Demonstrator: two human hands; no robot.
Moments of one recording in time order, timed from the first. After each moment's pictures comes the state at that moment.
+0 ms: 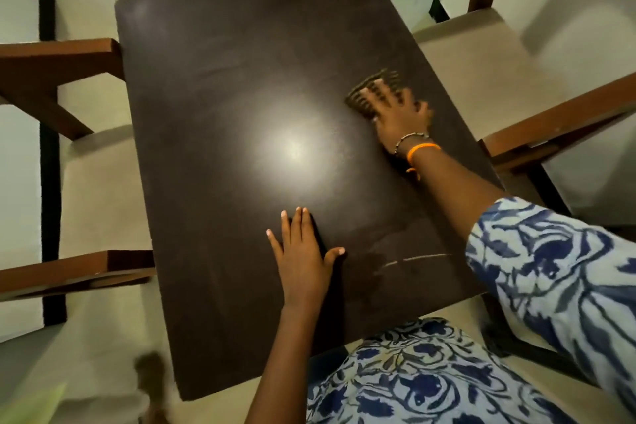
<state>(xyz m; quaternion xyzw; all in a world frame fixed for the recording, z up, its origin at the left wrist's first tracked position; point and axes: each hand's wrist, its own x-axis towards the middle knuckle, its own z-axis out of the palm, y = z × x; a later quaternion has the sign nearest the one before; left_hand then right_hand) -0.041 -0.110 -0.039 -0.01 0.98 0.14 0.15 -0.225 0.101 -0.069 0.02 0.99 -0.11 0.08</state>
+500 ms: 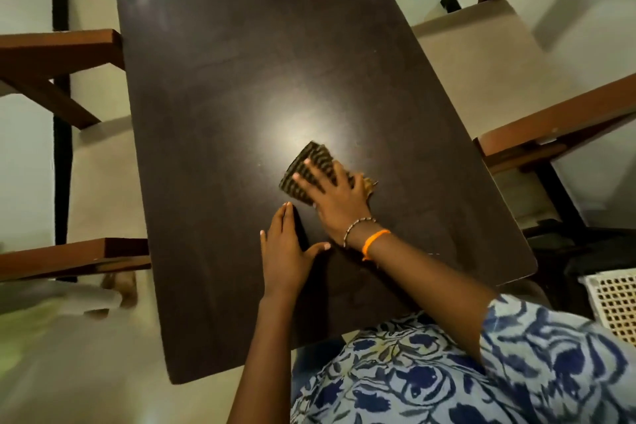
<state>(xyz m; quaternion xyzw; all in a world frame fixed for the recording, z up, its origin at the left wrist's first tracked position) -0.047 -0.113 -0.039 -0.07 0.96 0.23 0.16 -0.108 0.007 -0.067 -0.14 0.97 -0.13 0.15</state>
